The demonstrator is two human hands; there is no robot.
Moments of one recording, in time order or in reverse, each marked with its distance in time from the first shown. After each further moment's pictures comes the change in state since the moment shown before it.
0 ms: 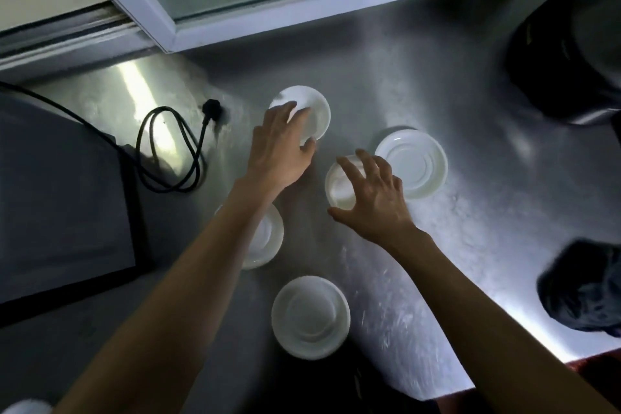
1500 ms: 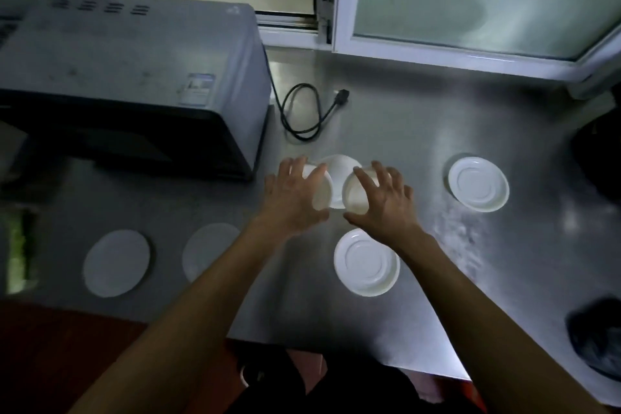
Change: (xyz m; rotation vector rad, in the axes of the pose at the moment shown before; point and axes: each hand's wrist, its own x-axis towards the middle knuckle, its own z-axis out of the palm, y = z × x) left_hand -0.283 -0.064 -0.049 0.061 -0.006 -0.264; right_hand -0.112 -0.132 0.014 -0.187 0.046 -0.350
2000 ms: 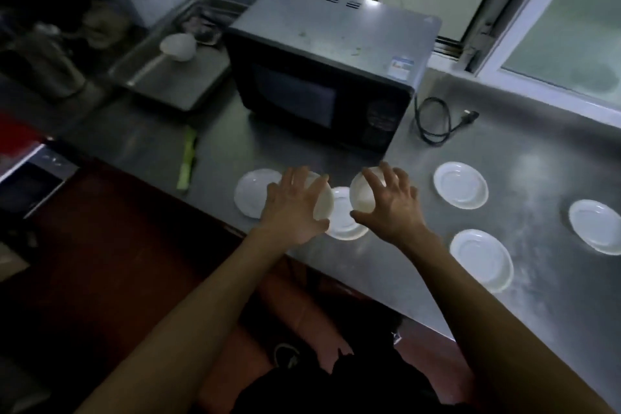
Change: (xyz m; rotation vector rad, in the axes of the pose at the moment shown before) left_hand -0.242 -0.195 -0.010 -0.068 0.110 -0.271; right_hand -0.063 -0.256 0.047 -0.083 0.012 -0.273
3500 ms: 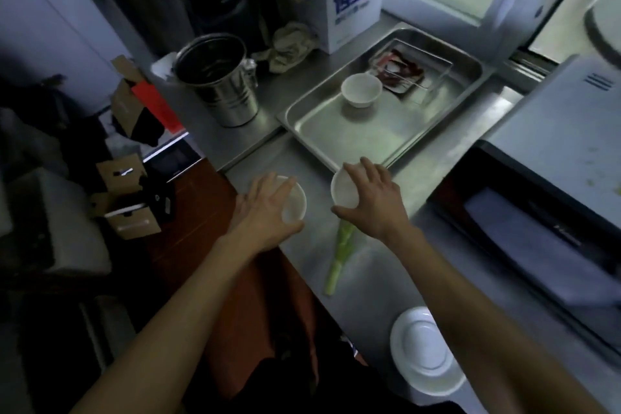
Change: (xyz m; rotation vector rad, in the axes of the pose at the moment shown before) left_hand 0.058 -0.431 -0.117 -0.066 0.027 -0.597; right_hand 0.336 -0.387 0.059 0.225 -0.174 -0.484
